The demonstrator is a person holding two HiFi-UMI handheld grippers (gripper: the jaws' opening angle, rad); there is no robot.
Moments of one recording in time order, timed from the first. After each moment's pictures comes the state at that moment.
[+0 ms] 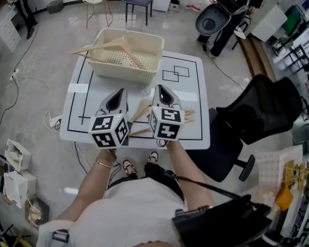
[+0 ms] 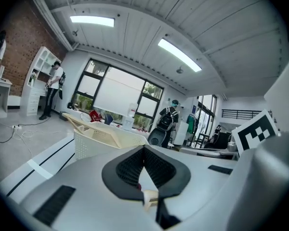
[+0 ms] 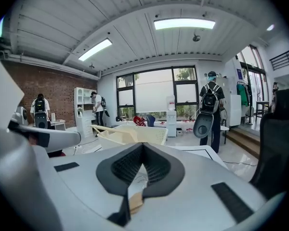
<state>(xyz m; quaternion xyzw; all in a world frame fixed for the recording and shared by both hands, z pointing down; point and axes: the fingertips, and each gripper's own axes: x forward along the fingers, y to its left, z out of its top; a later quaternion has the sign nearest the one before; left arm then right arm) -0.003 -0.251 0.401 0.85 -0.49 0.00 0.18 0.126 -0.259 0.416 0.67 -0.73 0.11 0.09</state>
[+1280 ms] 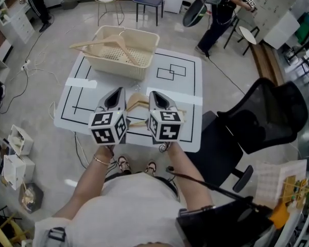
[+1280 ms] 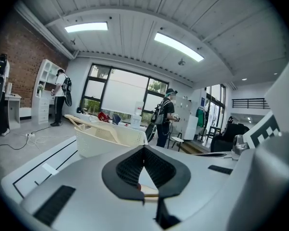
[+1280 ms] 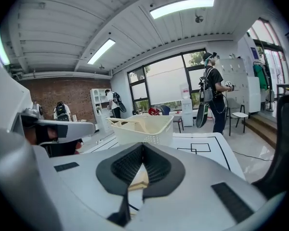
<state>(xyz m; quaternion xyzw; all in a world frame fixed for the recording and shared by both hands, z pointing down) 0.071 -0.219 0.407 0.82 -0.54 0.04 0.16 0.184 -0.219 0.447 0.57 -0.79 0.18 0.10</state>
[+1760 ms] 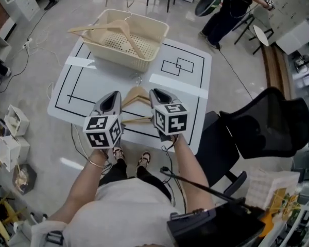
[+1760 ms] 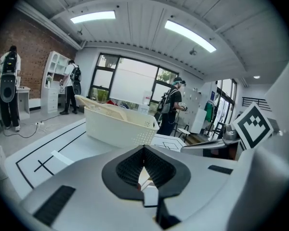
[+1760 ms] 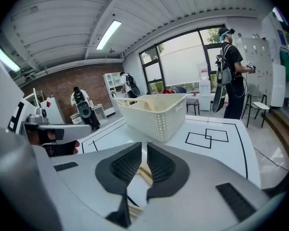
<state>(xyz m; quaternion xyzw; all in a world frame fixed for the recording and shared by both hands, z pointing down) 0.058 -0.228 0.472 0.79 -0.57 0.08 0.22 0.181 -0.253 0.510 0.46 -0.83 0.23 0.19</state>
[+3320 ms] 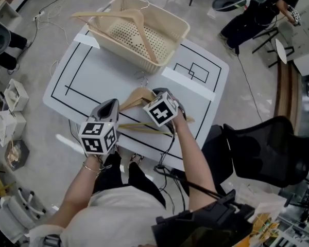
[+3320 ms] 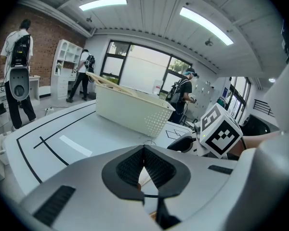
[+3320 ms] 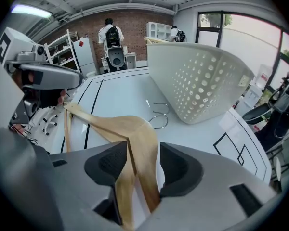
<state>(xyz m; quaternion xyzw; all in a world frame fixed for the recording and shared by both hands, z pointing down) 0.044 -0.246 0.551 0.75 -0.59 0.11 0.29 0.151 -0.295 0.647 0.23 -0.83 0.14 0.48</state>
